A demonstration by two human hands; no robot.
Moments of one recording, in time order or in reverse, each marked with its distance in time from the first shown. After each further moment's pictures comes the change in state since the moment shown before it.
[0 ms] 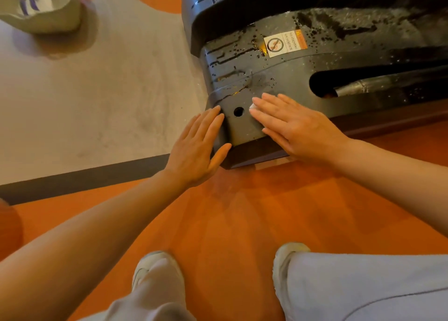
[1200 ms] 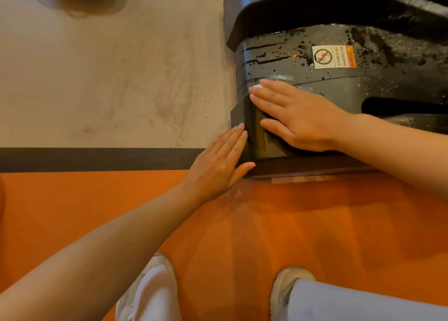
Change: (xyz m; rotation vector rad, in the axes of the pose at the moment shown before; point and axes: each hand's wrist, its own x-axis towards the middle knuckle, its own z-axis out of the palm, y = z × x) left_hand -0.020 -0.010 0.042 -0.036 0.186 0.041; right_hand 0.096 0.010 0.000 0.001 -0.370 -0.082
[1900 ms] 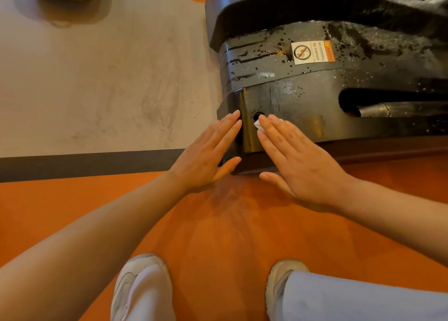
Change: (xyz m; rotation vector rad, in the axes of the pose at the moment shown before) left_hand 0.014 -0.007 -0.016 -0.199 -0.148 0.055; right_hand -0.081 -0.061 0.037 -0.125 0.158 0.121
